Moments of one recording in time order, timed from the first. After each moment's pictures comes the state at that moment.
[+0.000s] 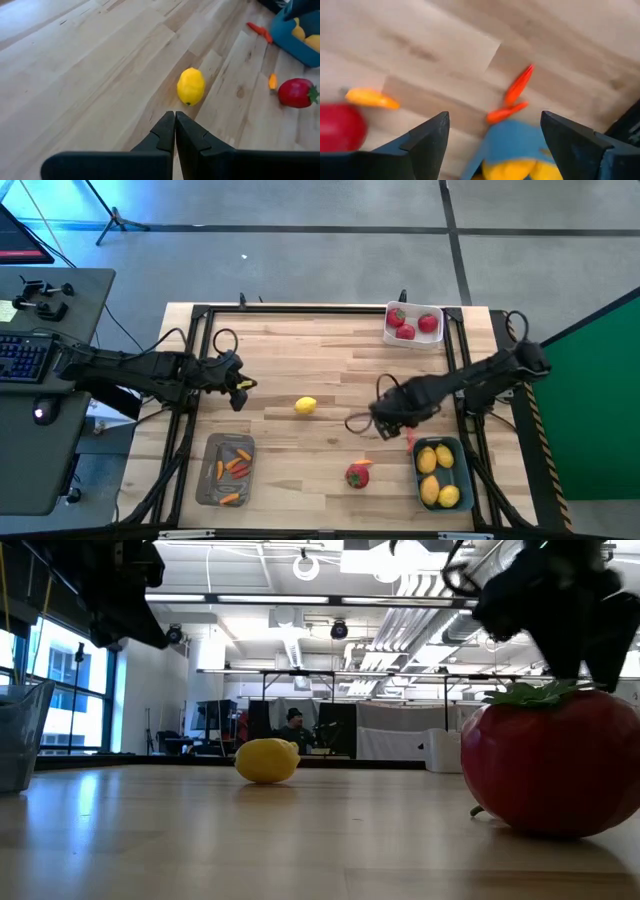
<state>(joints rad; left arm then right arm) -0.10 0.76 0.63 -0.63 -0.27 -0.66 0.27 1.53 1.13 -1.19 -0.11 1.35</state>
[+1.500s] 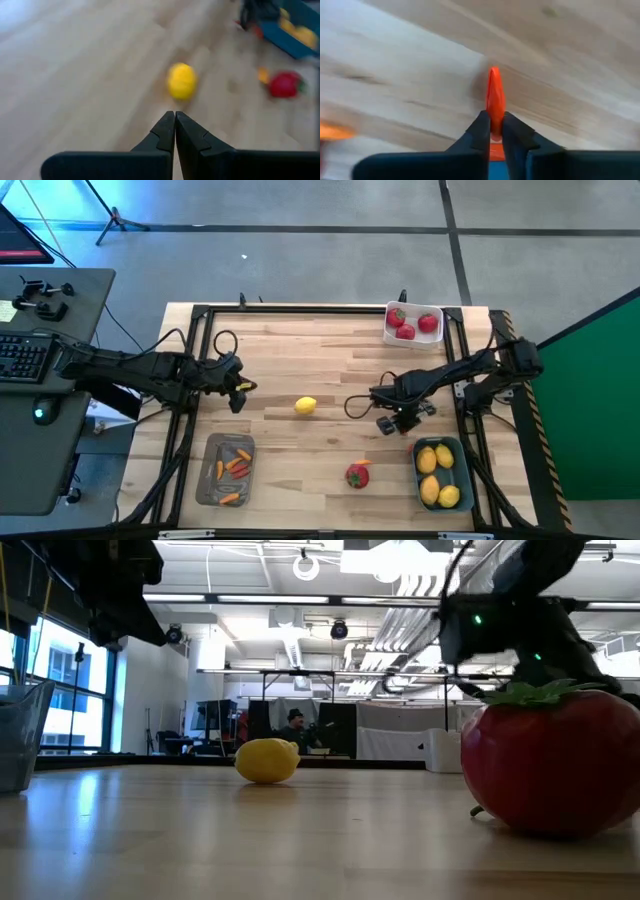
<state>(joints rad) -0.12 0.75 0.63 -0.62 -0.25 -0.65 0.05 1.58 0.77 -0.78 -0.40 1.17</state>
